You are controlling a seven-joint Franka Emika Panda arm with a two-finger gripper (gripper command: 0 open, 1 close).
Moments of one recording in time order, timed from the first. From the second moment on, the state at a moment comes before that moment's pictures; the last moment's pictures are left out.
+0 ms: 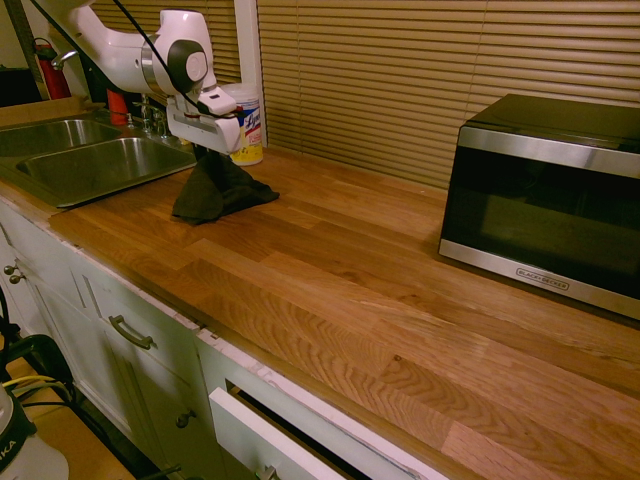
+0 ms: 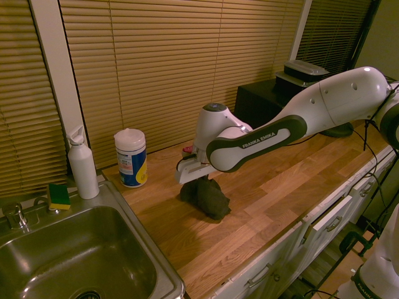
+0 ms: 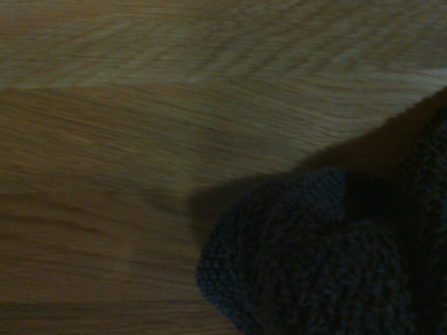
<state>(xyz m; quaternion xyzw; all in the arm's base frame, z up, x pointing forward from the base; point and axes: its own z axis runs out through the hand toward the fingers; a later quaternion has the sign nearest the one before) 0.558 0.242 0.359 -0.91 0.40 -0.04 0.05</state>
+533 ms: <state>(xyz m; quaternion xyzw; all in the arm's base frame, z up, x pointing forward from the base) 0.577 0.262 0.345 -0.91 0.41 -0.03 0.05</state>
